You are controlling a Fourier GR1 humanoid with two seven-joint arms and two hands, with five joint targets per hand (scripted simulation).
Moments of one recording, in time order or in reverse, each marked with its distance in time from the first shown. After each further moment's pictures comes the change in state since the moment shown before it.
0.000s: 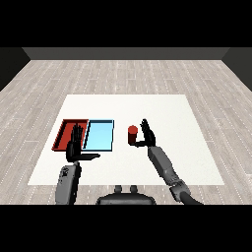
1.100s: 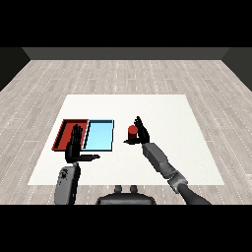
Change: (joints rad) left arm 0.019 0.005 -0.007 -0.029 -0.011 -0.002 0.015; right arm -0.156 0.000 0.210 0.175 -0.264 -0.041 -0.066
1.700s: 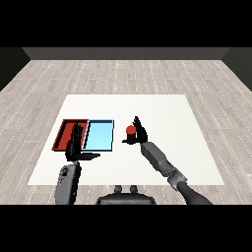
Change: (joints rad) left arm -0.024 -0.003 0.003 0.011 -0.001 0.009 0.010; right arm -0.048 0.000 0.102 0.057 -0.097 -0.056 -0.008
